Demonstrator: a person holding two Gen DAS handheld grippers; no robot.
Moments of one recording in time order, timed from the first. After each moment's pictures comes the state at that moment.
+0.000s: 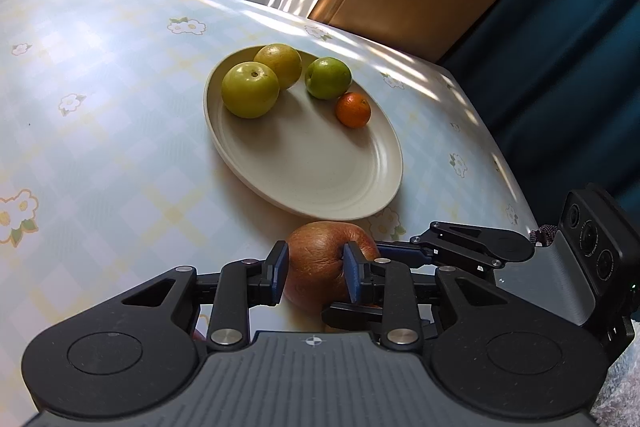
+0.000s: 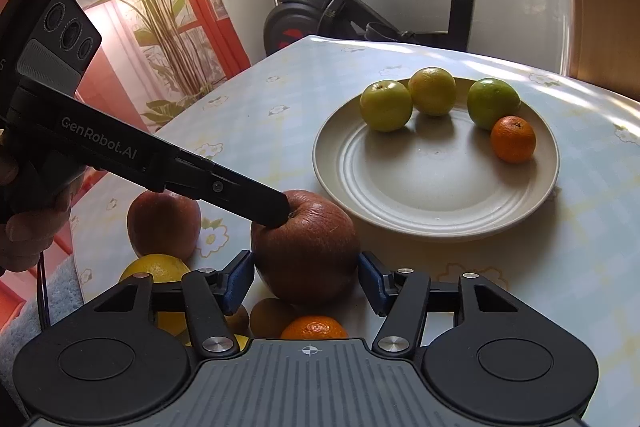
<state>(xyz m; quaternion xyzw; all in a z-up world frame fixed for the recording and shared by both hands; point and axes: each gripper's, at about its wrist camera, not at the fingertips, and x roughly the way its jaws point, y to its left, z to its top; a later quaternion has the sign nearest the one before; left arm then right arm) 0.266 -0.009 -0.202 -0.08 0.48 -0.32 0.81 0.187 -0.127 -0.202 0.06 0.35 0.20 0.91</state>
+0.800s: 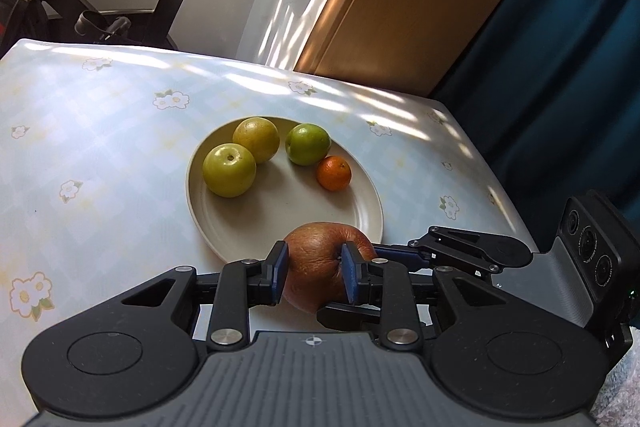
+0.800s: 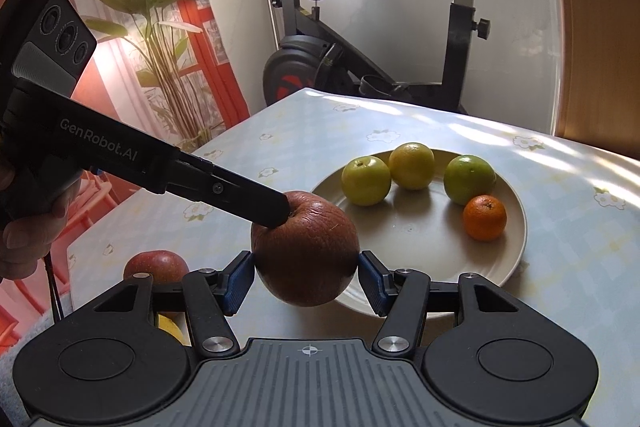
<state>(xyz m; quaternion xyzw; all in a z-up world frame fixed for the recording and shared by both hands) 0.276 -0.027 -0.157 -0.06 0.44 -0.31 0.84 0.206 -0.153 -0.169 0.06 0.29 0.20 0.93</state>
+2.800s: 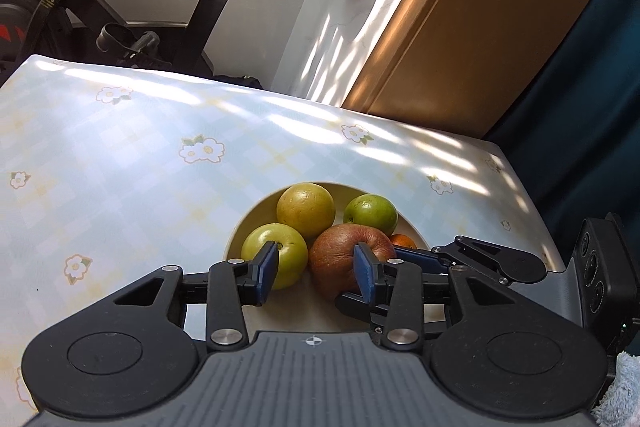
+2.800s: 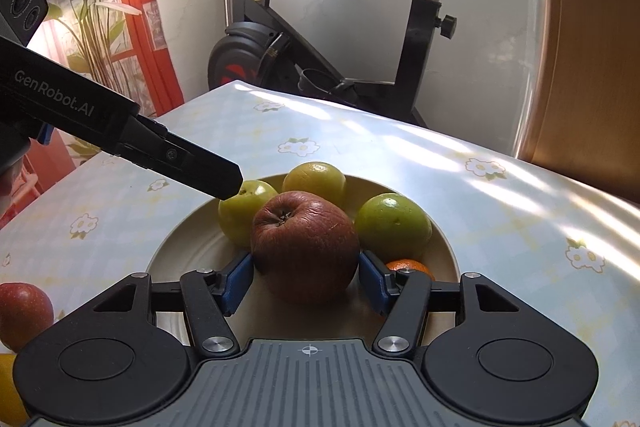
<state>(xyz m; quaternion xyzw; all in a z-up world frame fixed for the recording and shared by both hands) 0.345 -0.041 -0.166 -0.07 0.43 -0.25 0.87 0.300 -0.190 -0.193 0.01 0.31 0.14 0.94</state>
